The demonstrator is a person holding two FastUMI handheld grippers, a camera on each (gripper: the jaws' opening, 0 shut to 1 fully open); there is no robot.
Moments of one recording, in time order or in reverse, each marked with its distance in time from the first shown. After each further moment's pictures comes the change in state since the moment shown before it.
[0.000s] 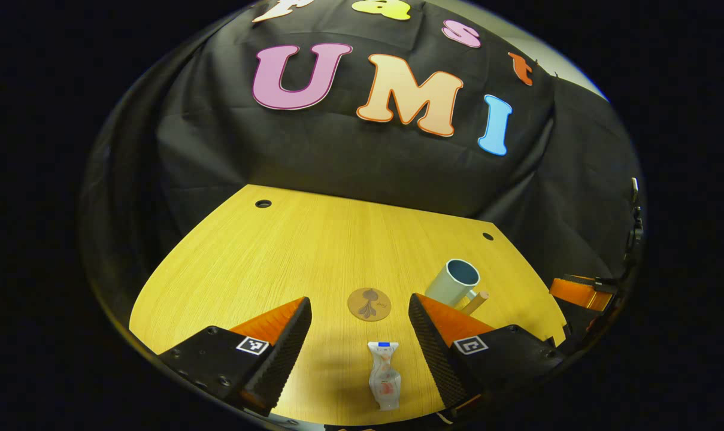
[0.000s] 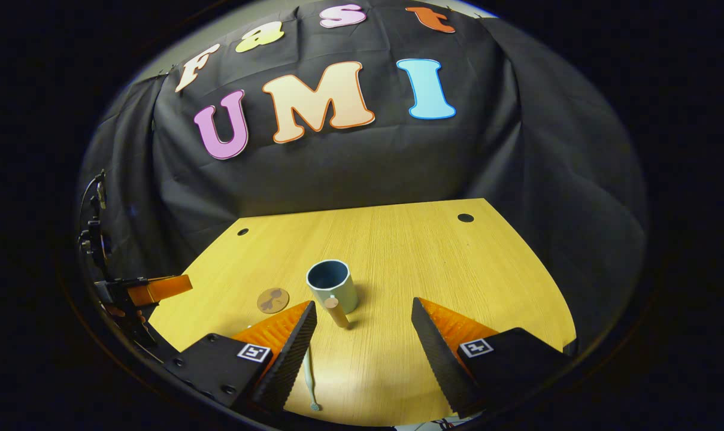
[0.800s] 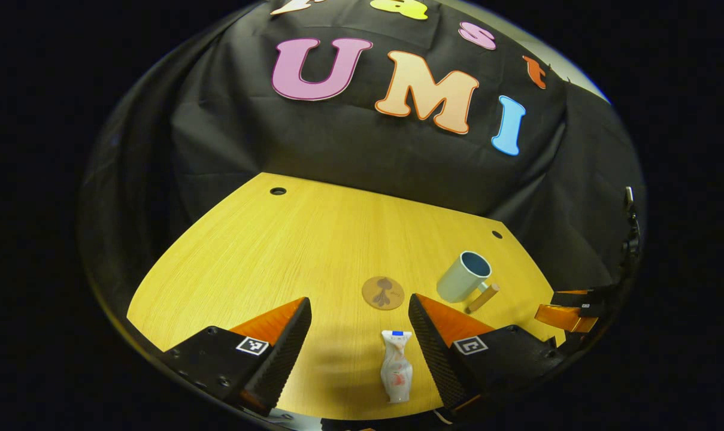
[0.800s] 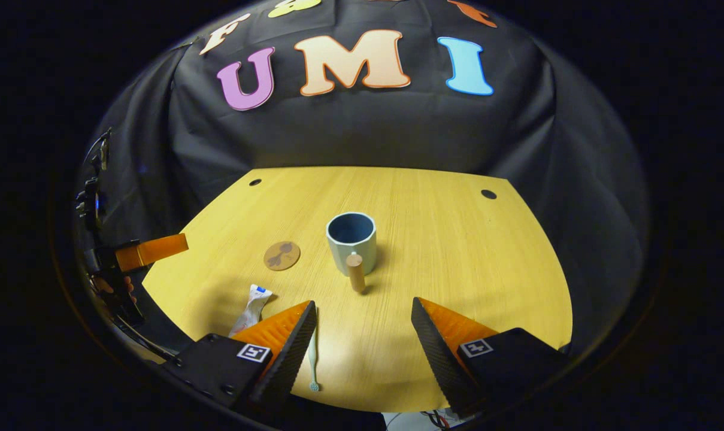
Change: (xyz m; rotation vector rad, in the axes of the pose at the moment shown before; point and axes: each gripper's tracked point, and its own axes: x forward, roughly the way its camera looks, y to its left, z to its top) left arm -0.016 0.037 -0.027 -0.043 0.056 0.065; right arm 0.013 0.041 -0.057 -0.139 0.222 0.055
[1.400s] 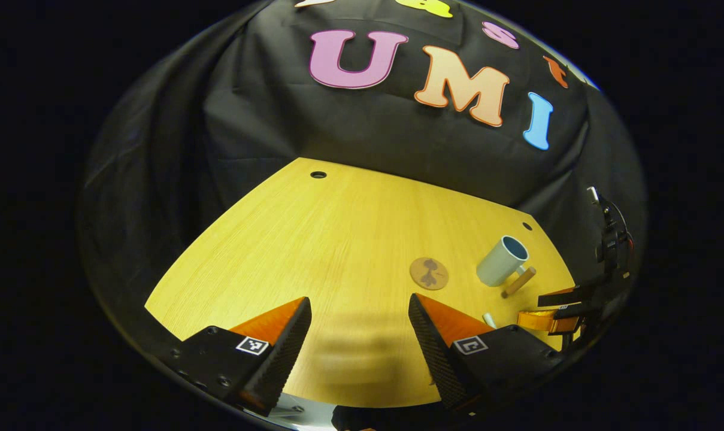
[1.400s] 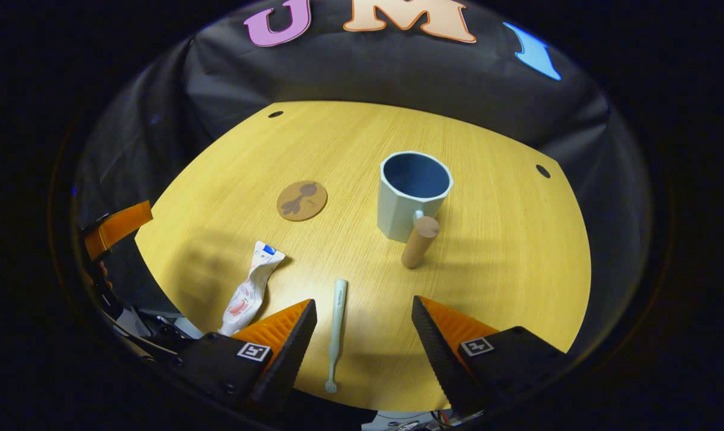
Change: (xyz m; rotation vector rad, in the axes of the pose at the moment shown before) left arm -0.015 0.070 -0.026 -0.035 0.047 0.134; right arm 0.070 0.055 -0.053 -0.137 0.307 0.061
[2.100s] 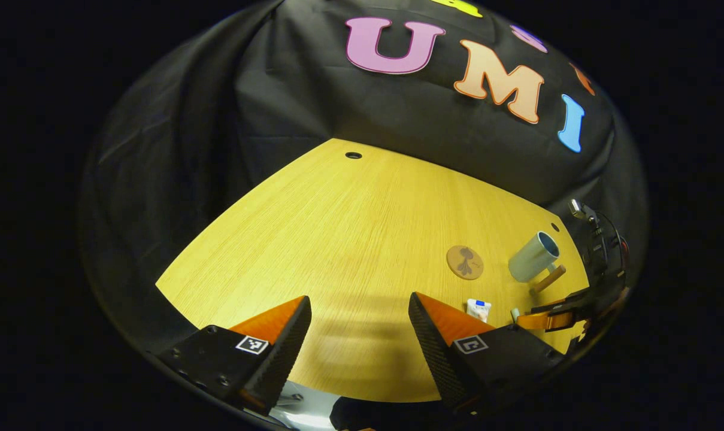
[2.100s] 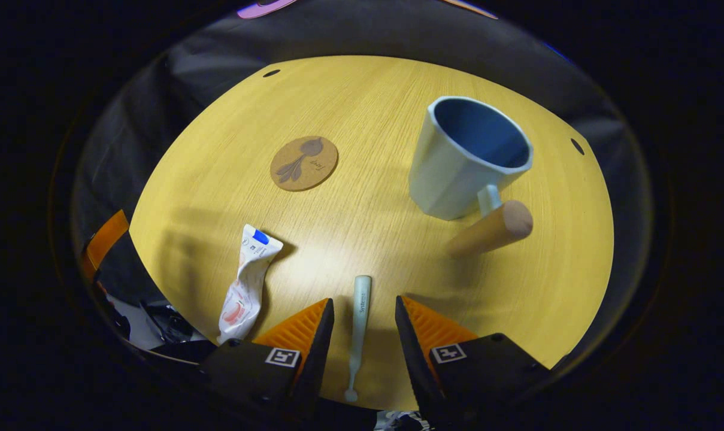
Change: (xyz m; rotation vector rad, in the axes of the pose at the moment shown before) left arm 0.002 0.035 -0.026 -0.068 0.068 0.104; right arm 0.046 0.022 -0.015 -0.011 0.222 0.019
